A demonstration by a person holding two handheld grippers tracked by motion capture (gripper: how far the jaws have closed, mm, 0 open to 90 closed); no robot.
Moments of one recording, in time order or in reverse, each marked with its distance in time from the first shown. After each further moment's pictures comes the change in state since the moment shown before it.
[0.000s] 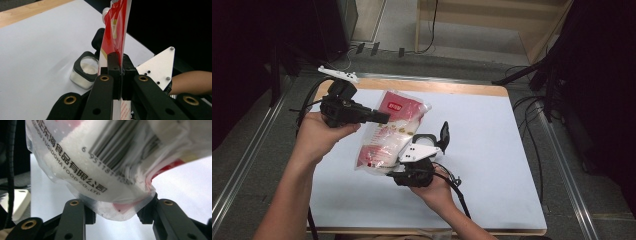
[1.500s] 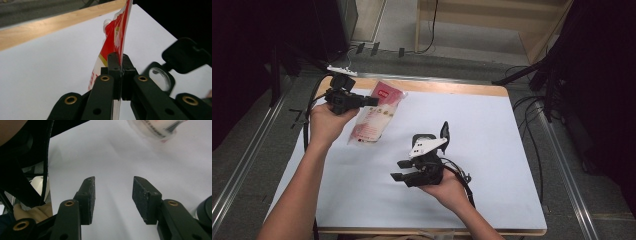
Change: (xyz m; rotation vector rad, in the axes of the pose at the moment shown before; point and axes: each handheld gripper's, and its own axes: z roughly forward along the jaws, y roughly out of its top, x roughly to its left) left arm 0.093 -0.009 0.034 -0.055 0.294 -0.065; right arm -0.016 0.000 -0.018 0.148 0.111 0.089
